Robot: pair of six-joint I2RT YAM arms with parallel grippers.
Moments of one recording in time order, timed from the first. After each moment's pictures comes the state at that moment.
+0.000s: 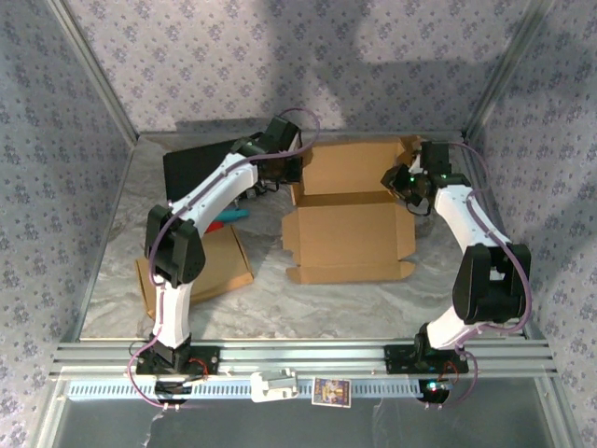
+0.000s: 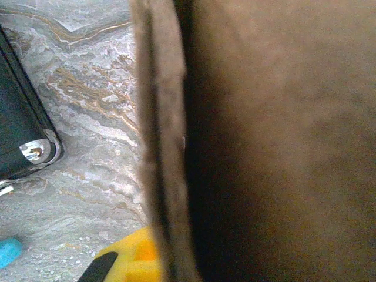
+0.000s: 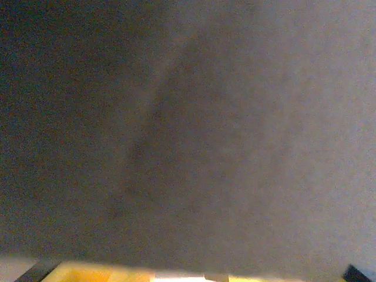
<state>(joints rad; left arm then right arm) -0.60 2.02 1.94 -0.87 -0.01 -0.43 0.03 1.57 1.21 -0.49 -0.34 0.61</state>
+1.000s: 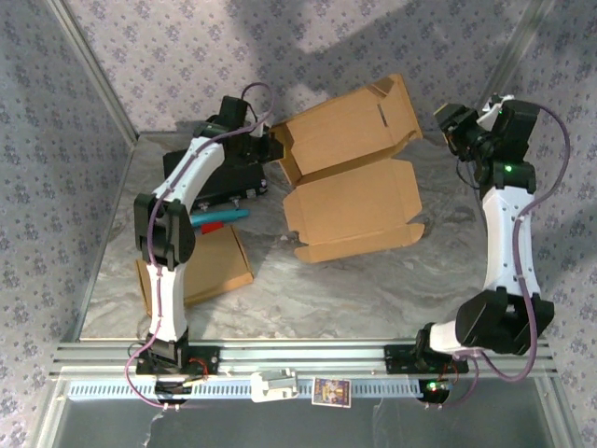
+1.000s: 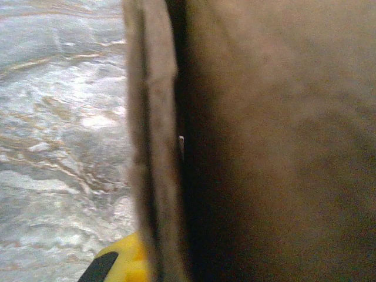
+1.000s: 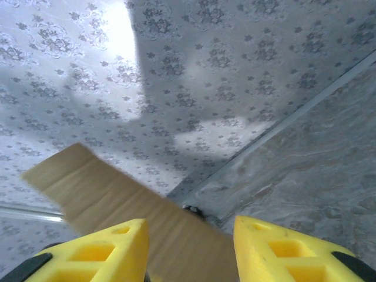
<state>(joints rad) -0.33 2.12 2.02 -0.76 0.67 -0.37 -0.22 1.41 1.52 -0.41 -0.56 0.86</state>
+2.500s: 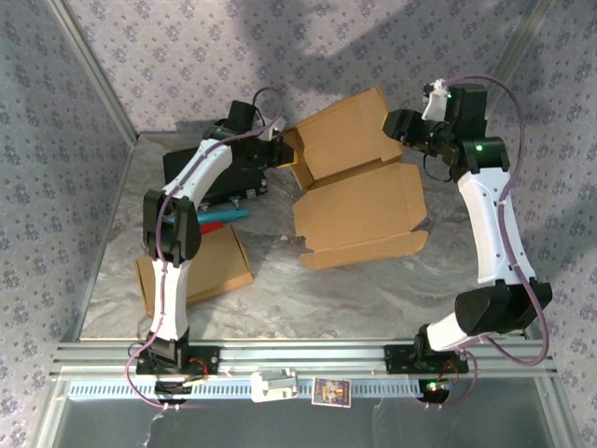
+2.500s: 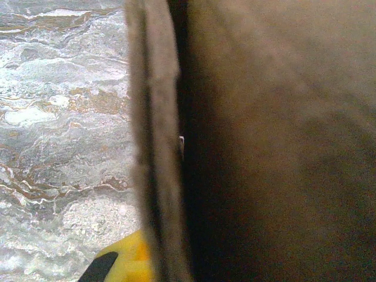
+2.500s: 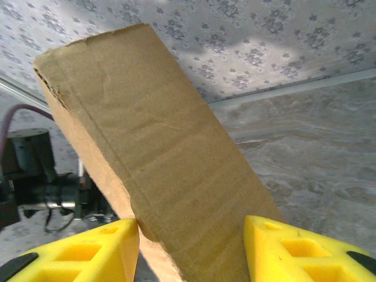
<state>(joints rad) -0.35 2.18 2.04 -0.72 0.80 -0.38 0.08 1.50 1.77 -0.79 -0.39 0.38</state>
